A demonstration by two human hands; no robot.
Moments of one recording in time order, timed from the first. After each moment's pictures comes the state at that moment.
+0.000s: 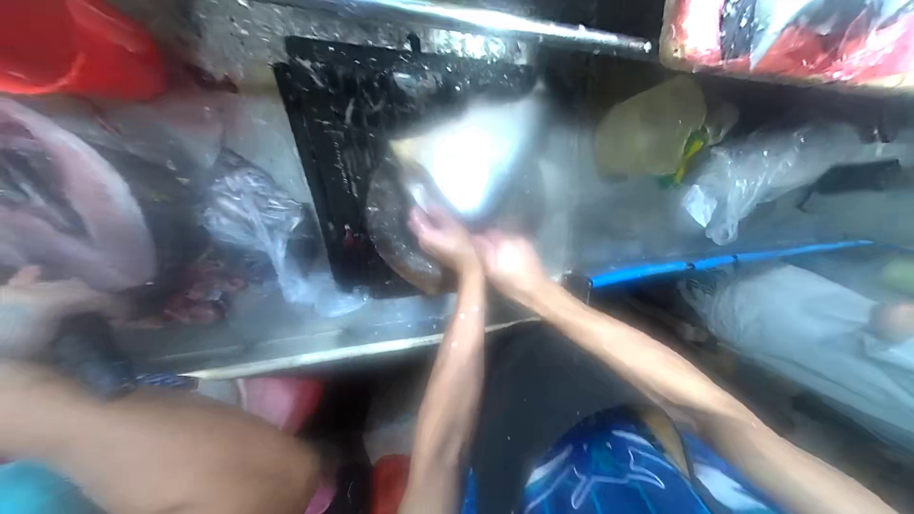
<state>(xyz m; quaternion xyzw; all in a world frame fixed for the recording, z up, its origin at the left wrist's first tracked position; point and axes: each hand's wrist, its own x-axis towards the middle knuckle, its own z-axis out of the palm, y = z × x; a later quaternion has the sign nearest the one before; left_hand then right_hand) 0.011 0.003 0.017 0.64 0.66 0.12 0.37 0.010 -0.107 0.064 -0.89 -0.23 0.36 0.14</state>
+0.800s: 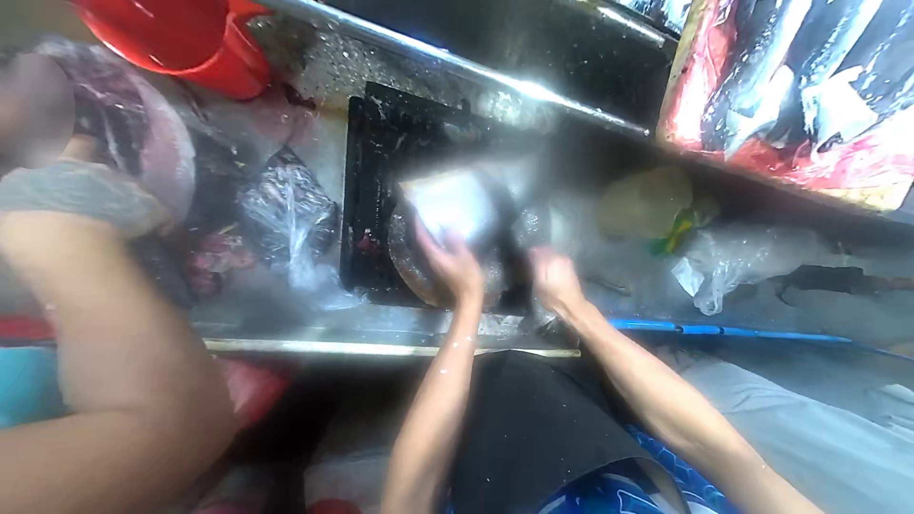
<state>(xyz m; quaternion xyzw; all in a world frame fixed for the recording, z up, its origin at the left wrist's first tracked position) -0.022 -0.005 -0.016 0.57 0.54 0.34 0.51 0.063 -0.161 0.026 -0.91 -0.26 0.28 0.13</state>
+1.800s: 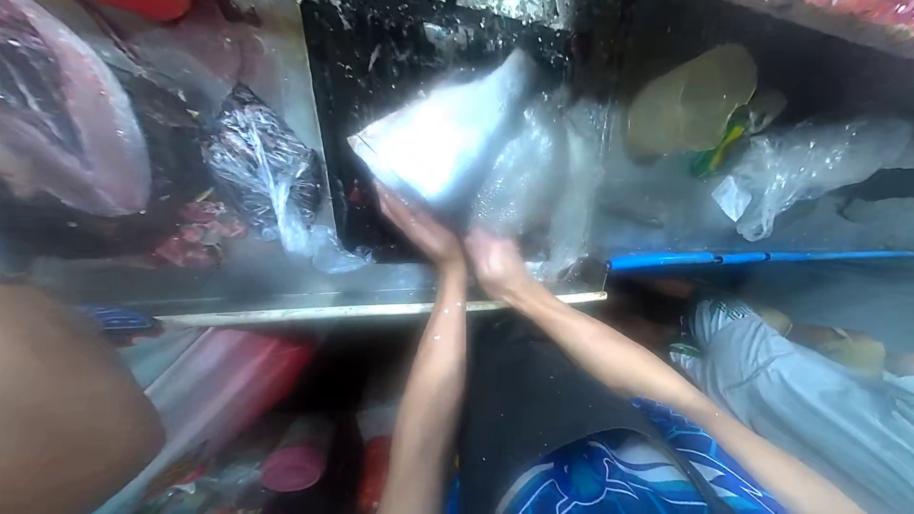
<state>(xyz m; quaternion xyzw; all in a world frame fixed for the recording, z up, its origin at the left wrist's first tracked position) -0.090 0.009 -0.075 0.69 0.41 0.42 0.42 -0.065 -0.110 -0.007 -0.84 -0.29 0.31 0.33</state>
